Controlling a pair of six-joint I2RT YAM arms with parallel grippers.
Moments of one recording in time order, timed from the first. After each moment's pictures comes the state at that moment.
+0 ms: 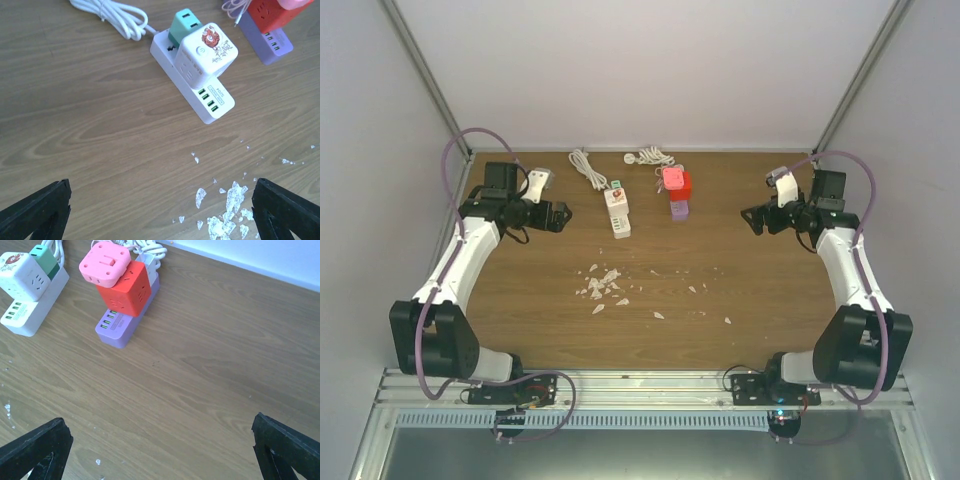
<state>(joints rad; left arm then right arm) -0.04 1.41 1.19 -0.67 0.35 0.11 -0.16 1.37 1.09 -0.53 -0.55 -0.42</state>
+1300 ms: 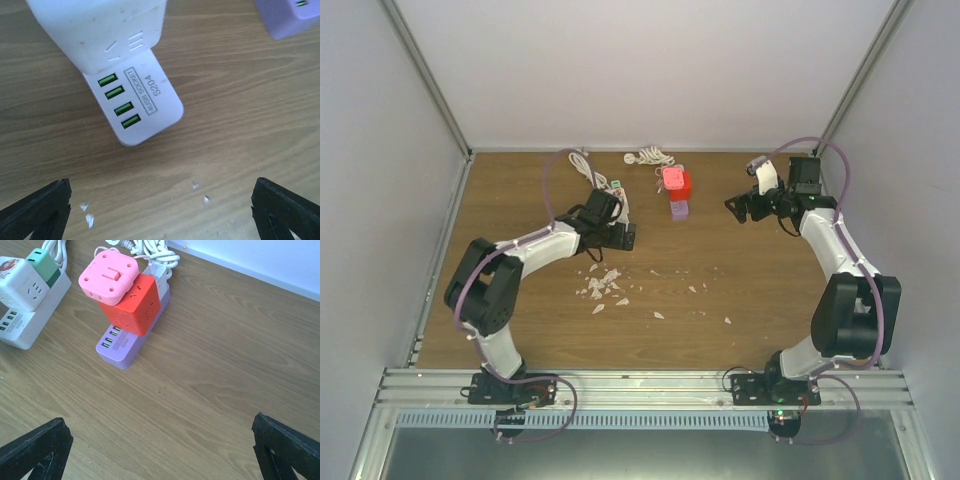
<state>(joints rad) -0.51 1.73 1.13 -0.30 0.00 -0.30 -0.05 1.54 1.19 -0.44 -0.50 -0.39</state>
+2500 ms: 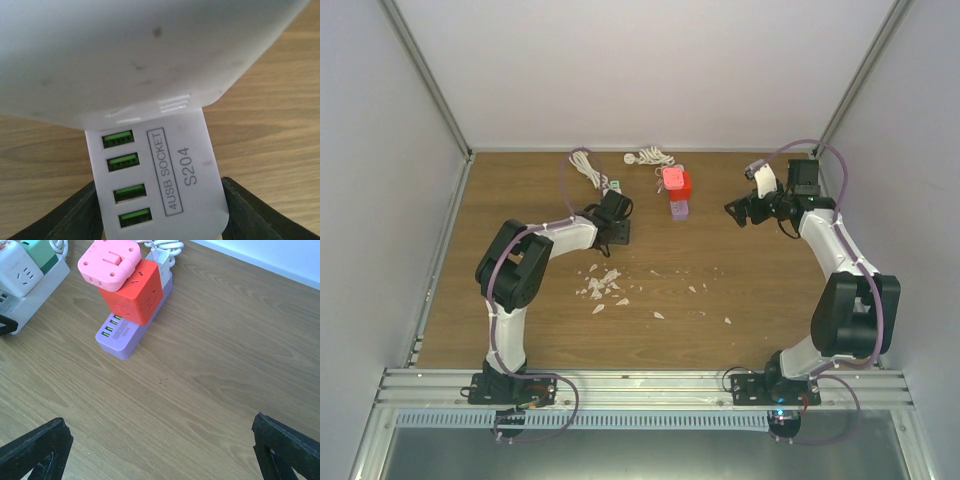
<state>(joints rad) -0.53 2.01 1.28 -0.26 -0.22 -0.39 -0.05 1.54 1.18 -0.46 -0.50 -0.42</state>
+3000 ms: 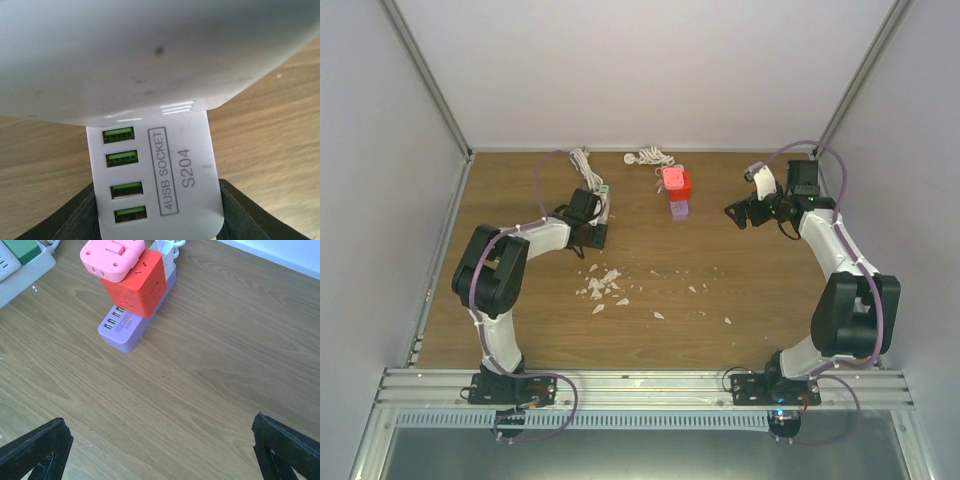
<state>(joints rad) -0.39 1.90 1.14 -0.25 -0.07 -0.15 -0.05 1.54 1.18 -0.48 -0.50 -0.43</state>
